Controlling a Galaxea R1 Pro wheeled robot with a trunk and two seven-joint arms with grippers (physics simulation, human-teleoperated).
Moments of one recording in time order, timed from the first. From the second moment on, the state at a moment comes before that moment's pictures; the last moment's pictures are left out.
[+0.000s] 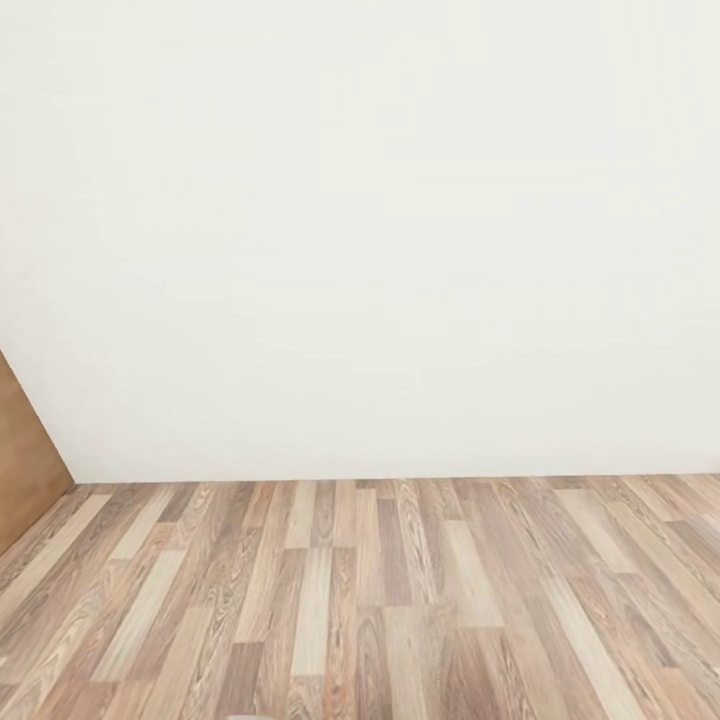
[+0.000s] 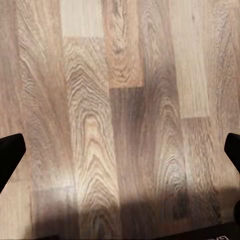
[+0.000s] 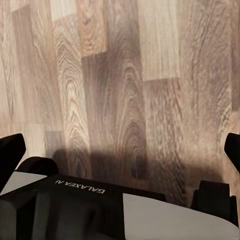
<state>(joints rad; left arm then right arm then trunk) -0.40 -0.01 -0.10 -0.02 0.15 -0.15 -0.24 -0.39 -0.19 -0.47 0.00 0.28 0.06 0.65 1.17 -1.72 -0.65</state>
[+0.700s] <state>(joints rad) -0.40 -0.01 -0.10 -0.02 0.15 -0.15 -0.24 -0.39 -0.19 -0.47 0.00 0.28 0.06 0.65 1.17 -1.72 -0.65</state>
